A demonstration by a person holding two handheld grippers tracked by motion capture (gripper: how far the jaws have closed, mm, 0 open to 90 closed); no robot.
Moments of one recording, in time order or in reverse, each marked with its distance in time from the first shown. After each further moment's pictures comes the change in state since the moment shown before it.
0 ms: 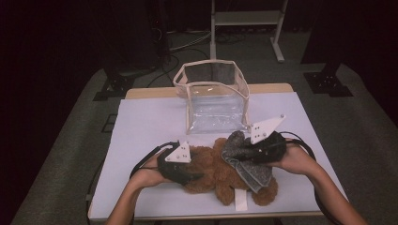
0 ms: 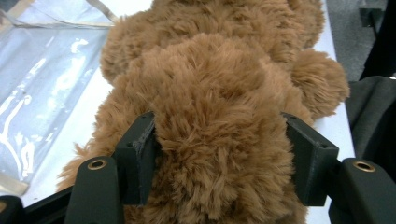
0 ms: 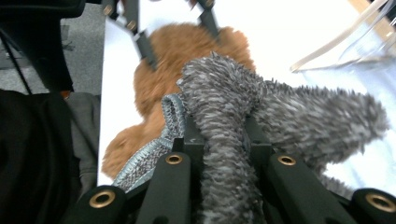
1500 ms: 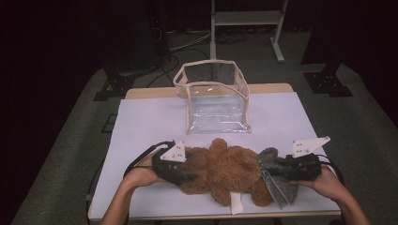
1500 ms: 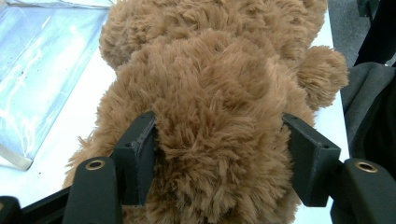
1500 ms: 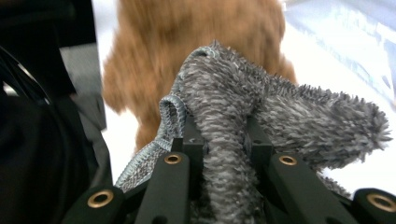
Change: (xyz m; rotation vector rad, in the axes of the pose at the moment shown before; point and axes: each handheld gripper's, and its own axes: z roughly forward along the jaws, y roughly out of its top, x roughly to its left) left arm 0.007 -0.004 -0.011 0.058 -0.012 -0.016; right arm 0.010 -0.126 -0.030 -0.109 -0.021 0.263
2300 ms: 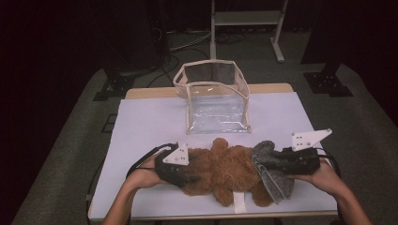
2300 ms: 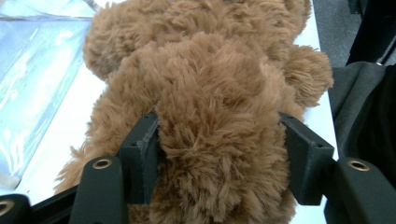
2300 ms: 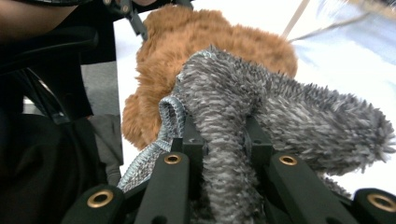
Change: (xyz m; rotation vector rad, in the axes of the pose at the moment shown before) left arm -0.008 0.007 0.005 -0.009 -0.022 0.041; right arm 0.005 0.036 -0.008 -0.091 0.043 -0.053
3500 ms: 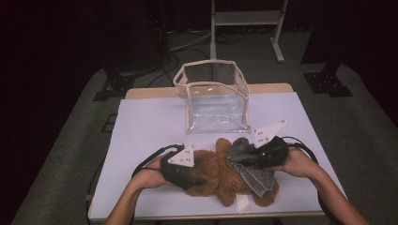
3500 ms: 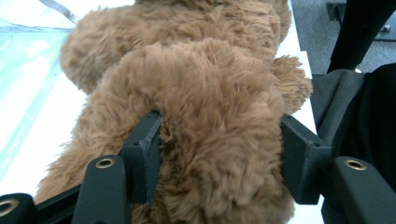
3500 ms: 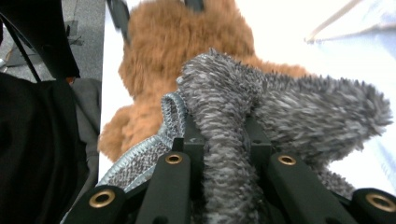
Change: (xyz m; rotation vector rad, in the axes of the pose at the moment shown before) left arm -0.003 0.006 0.006 -0.036 -0.054 0.002; right arm 0.001 0.043 0.060 0.232 0.035 -0.141
